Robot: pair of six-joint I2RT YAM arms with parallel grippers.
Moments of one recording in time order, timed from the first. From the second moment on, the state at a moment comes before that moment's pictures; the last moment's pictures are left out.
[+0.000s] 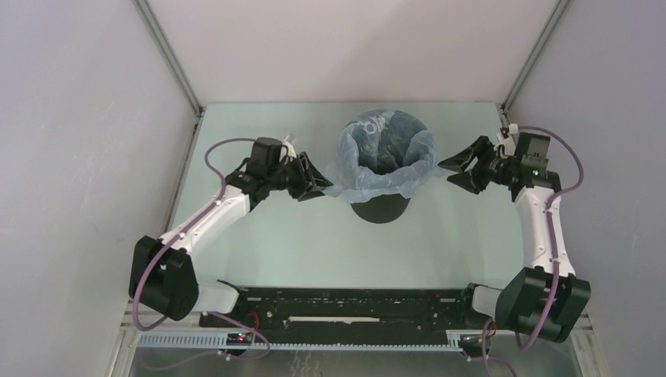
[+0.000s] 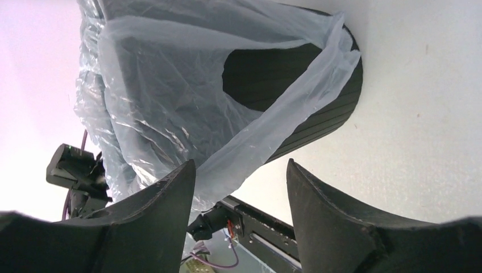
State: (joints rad) left arm -0.40 1.34 0.98 -0.32 0.53 -0.88; right arm -0.27 1.24 1.10 -0.67 -0.80 0.62
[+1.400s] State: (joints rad) left arm -0.40 1.40 1.06 -0.42 0.47 -0.80; right arm -0.01 1.17 0.88 -0.57 -0.58 0.57
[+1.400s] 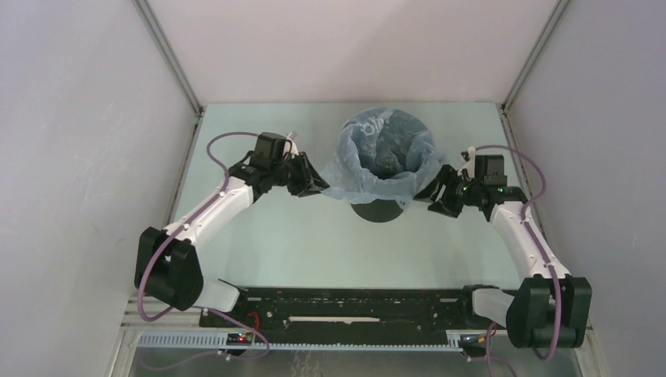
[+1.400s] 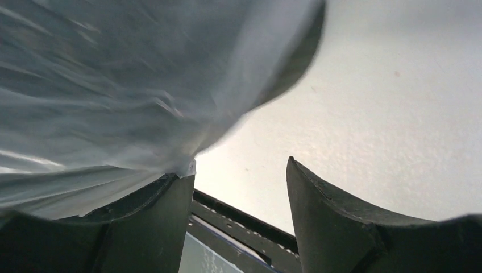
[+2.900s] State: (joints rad) left arm -0.40 1.35 1.06 -0.37 0.45 -0.84; right arm 0.54 1.78 1.69 -0.89 0.07 0.30
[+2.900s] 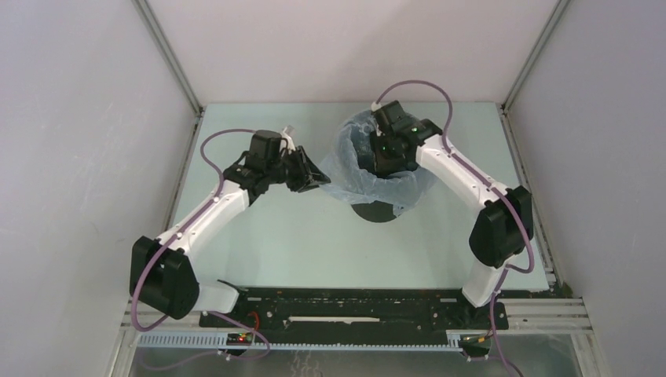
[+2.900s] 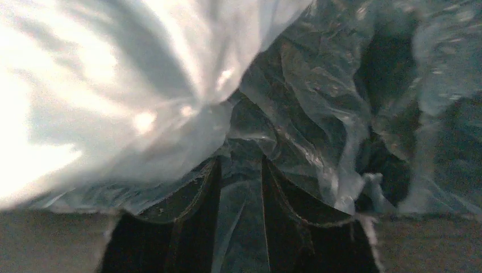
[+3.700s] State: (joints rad) left arm -0.40 1.52 1.06 -0.31 0.45 -0.86; right arm 0.52 1.92 1.42 -0.47 0.04 0.32
